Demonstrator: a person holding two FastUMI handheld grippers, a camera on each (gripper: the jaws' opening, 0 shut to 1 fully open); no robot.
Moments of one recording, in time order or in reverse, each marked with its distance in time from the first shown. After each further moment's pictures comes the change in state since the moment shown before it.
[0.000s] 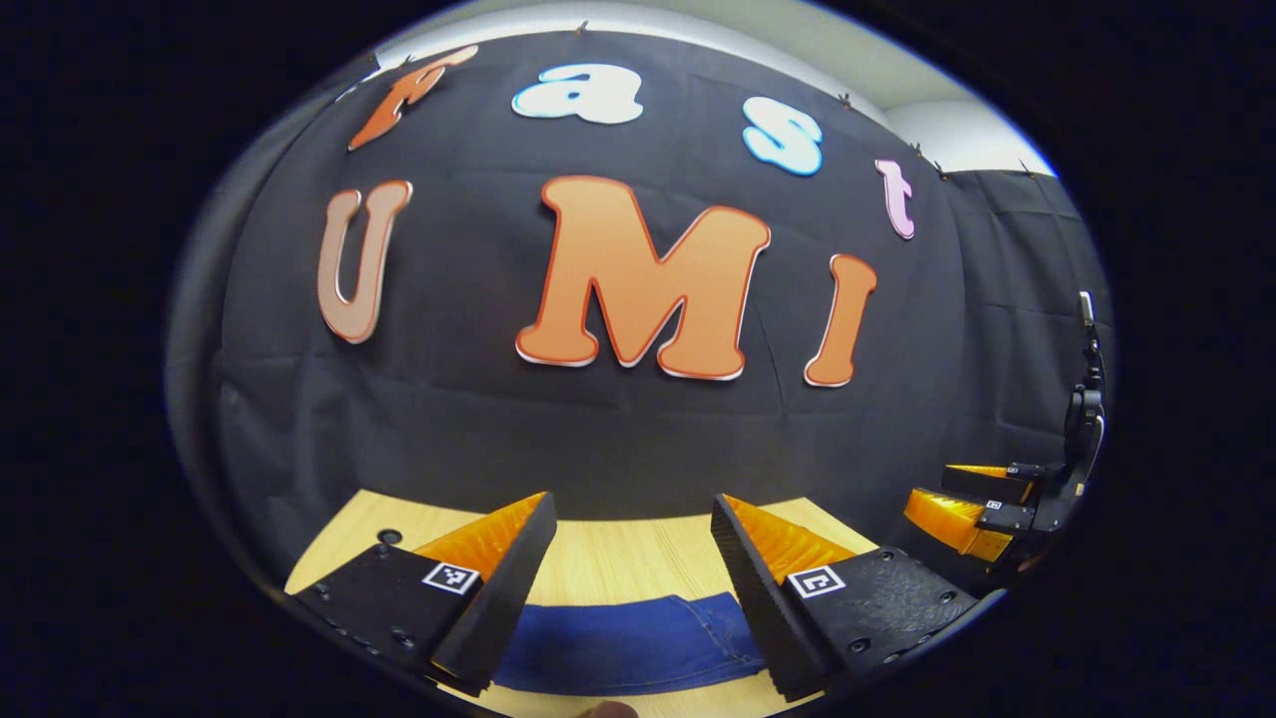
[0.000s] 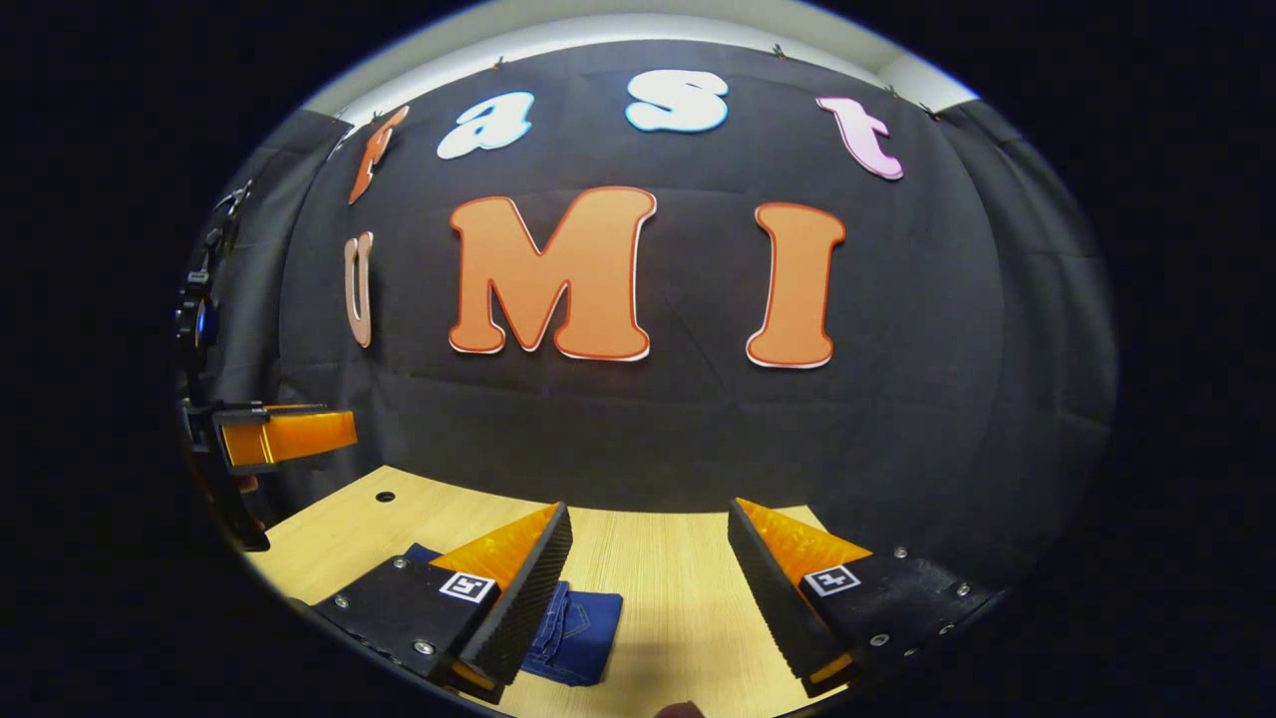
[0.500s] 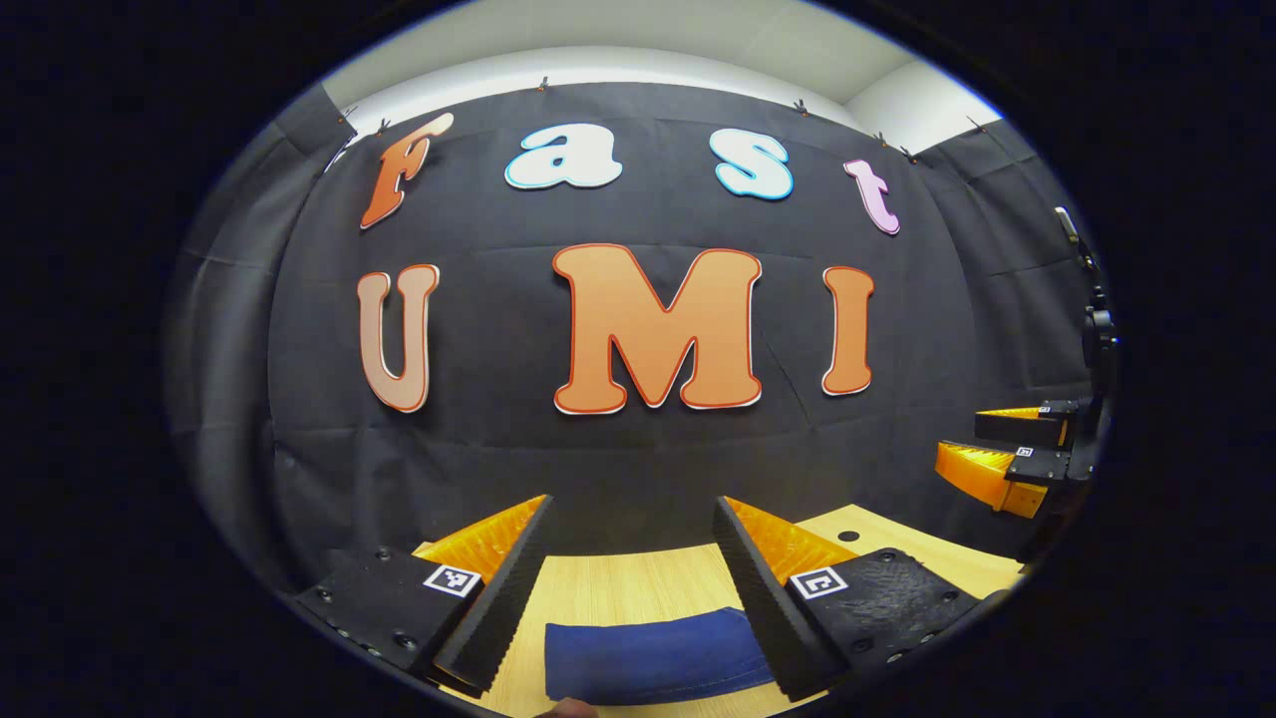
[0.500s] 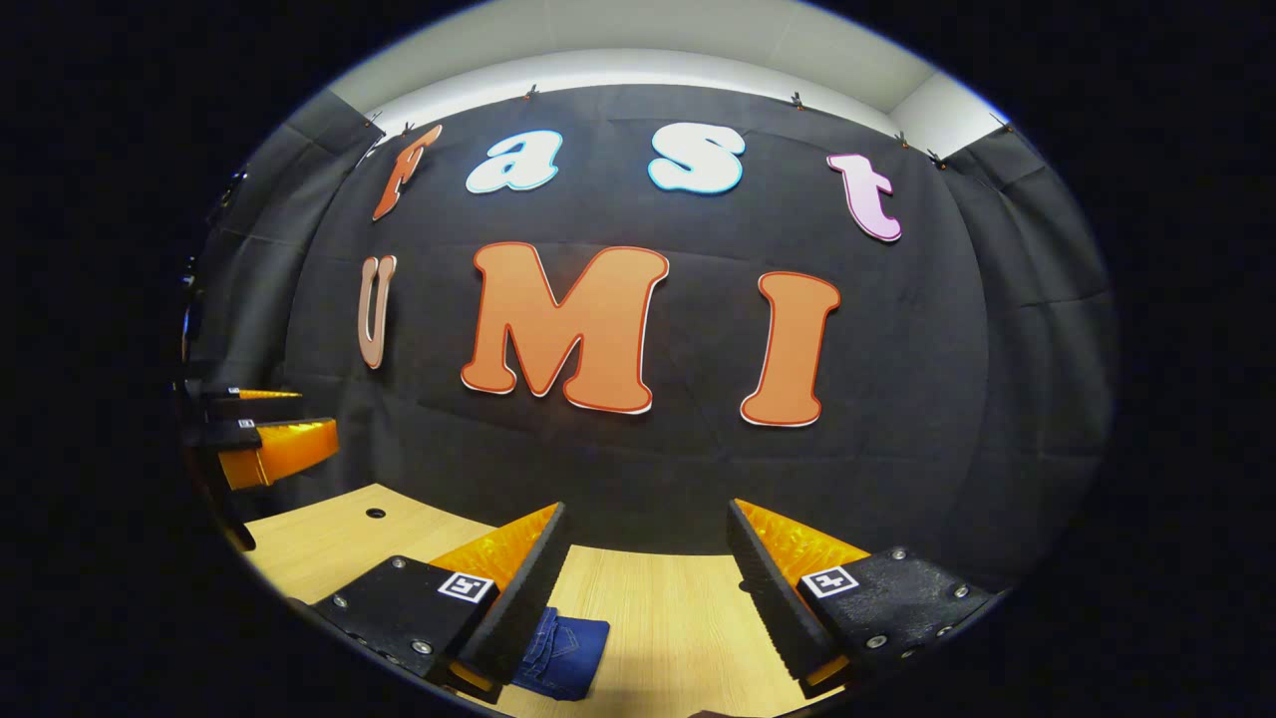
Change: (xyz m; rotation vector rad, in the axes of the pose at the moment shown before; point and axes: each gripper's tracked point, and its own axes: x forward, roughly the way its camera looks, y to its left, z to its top) left arm -0.027 -0.002 -0.012 0.132 -0.117 0.089; right arm -0.024 0.005 0.026 -0.032 -0.133 -0.014
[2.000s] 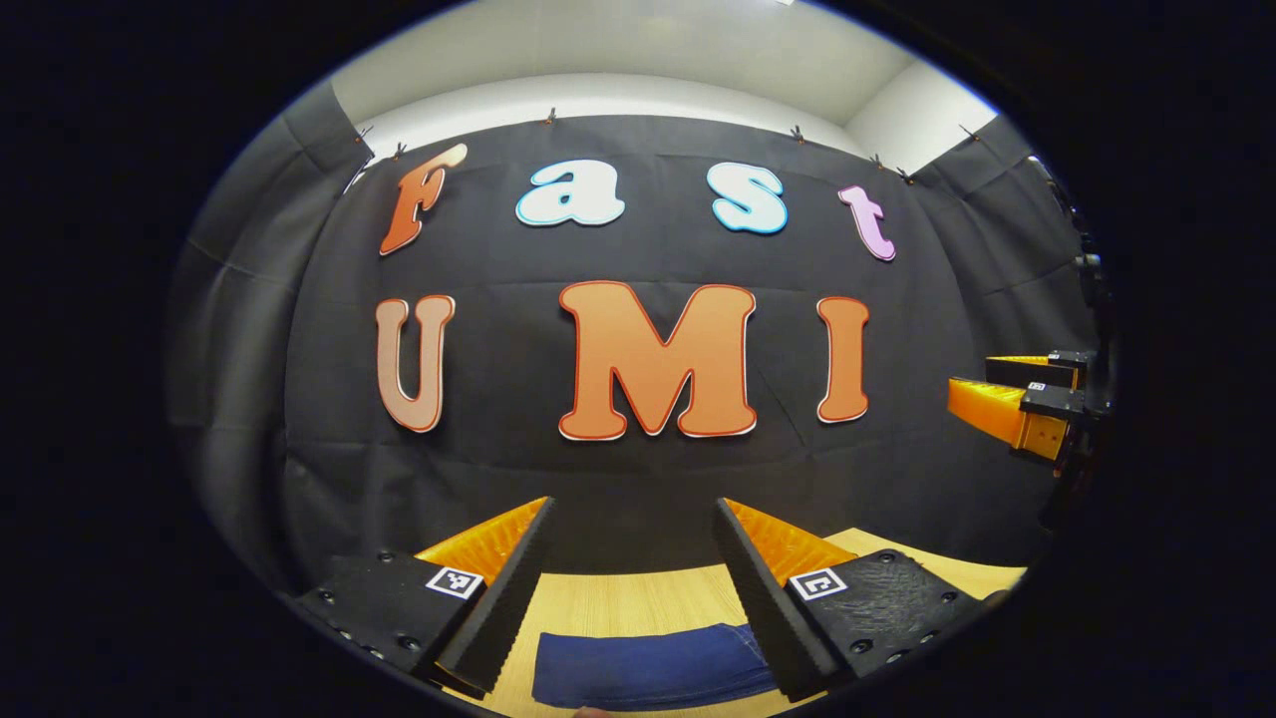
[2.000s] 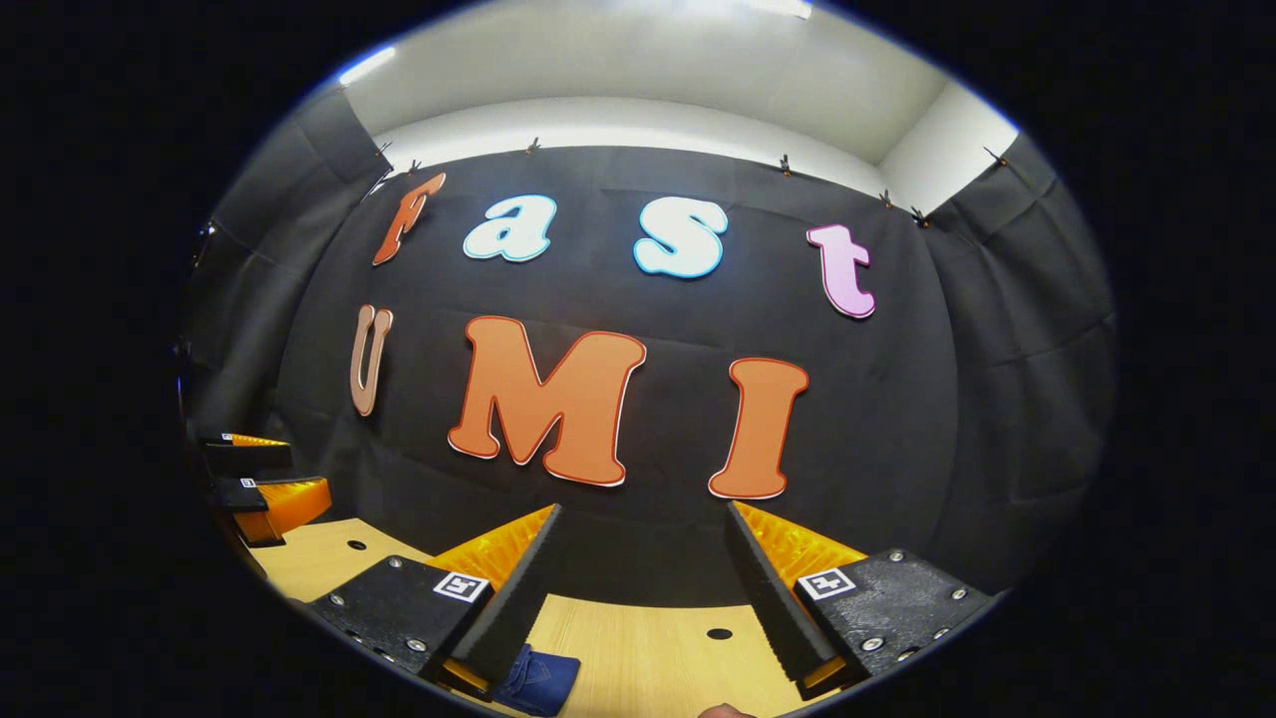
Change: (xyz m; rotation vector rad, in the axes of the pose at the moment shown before) left arm -0.017 -0.022 0.004 0.014 -0.115 0.043; right arm -0.025 -0.028 0.073 -0.062 -0.209 -0.051
